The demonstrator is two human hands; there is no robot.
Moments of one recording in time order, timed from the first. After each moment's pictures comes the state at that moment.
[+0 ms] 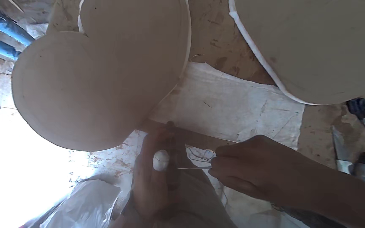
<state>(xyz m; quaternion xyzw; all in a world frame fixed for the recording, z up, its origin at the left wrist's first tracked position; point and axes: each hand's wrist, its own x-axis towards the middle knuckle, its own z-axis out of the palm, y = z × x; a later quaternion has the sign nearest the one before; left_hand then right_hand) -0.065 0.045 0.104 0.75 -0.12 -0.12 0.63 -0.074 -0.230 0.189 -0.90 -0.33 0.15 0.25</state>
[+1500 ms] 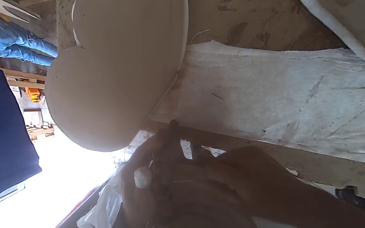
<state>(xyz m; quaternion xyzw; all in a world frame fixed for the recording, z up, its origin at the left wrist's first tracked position) -0.060 0.008 0.115 0.78 -0.05 -0.17 0.60 -0.092 -0.273 0.111 -0.87 -0.21 0.05 0.44</state>
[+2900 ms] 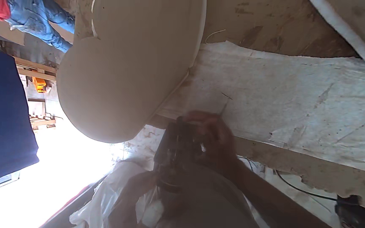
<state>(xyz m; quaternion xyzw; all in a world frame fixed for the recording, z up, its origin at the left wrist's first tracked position) -0.133 0.073 0.157 0.81 -0.07 -0.20 0.54 -0.074 -0.205 0.031 -0.67 0.03 -0.05 0.74</state>
